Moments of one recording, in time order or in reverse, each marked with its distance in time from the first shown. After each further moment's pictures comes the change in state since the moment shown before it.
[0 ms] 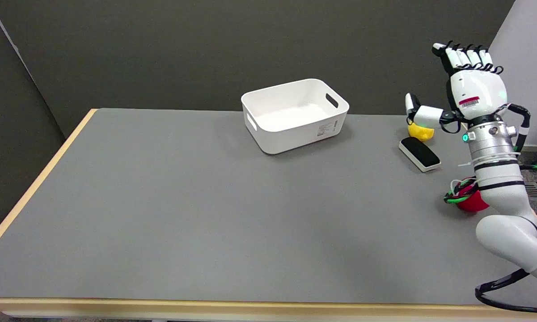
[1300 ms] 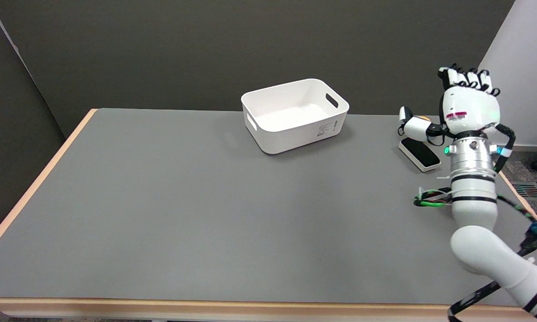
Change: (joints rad) arm 0.012 -0.067 -0.216 0.217 0.477 0.240 -0.625
